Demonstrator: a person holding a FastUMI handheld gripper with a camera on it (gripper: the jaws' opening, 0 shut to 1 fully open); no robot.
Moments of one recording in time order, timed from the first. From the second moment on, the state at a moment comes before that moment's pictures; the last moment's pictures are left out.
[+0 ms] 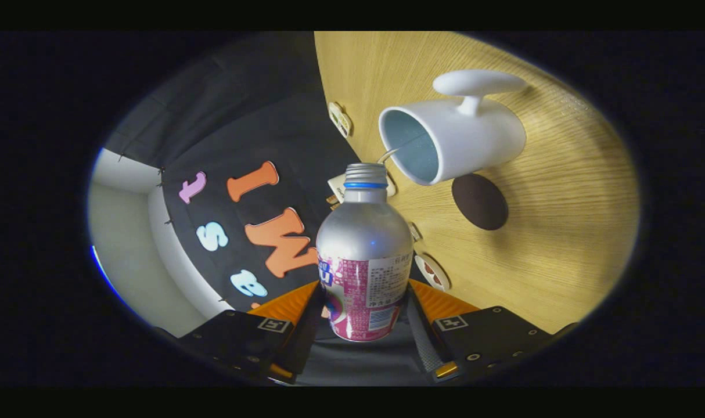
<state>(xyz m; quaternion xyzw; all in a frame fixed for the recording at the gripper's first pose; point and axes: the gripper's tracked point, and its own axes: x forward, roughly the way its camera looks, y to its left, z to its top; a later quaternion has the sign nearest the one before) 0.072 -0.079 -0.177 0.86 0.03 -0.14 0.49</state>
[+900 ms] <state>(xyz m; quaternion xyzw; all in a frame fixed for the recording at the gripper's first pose) 0.077 -0.085 -0.165 0.89 0.02 -0.13 0.44</state>
